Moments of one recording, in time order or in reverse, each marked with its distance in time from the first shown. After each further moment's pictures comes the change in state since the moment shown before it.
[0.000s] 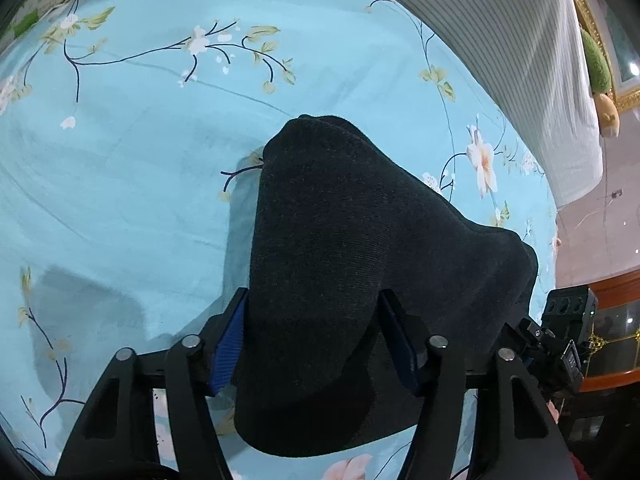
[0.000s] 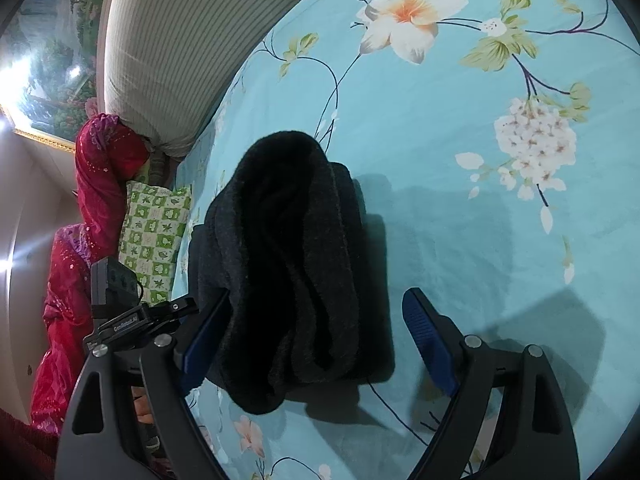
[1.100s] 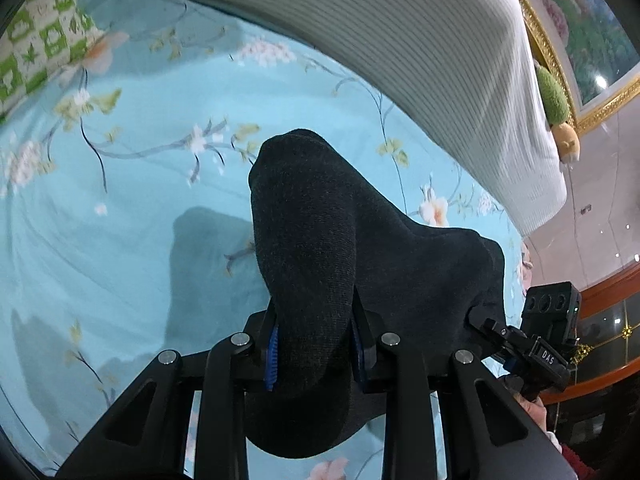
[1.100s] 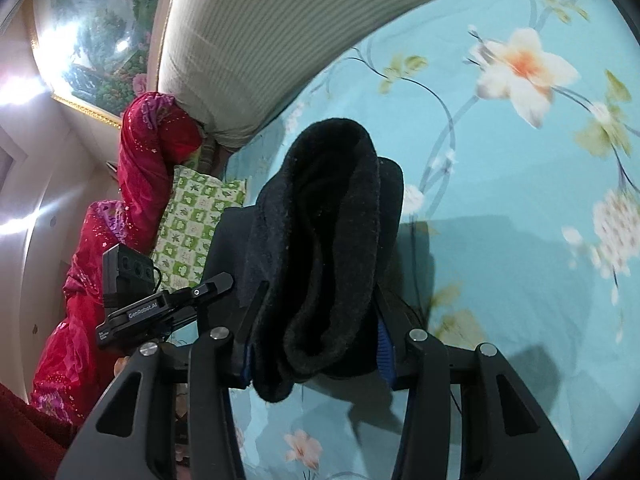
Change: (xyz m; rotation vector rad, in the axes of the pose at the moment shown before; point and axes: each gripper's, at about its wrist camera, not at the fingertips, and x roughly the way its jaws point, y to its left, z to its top) left arm -0.074 0.000 0.023 0.032 -0.172 -0.091; right arm 0.006 0.071 0.027 -0.149 0.003 0.114
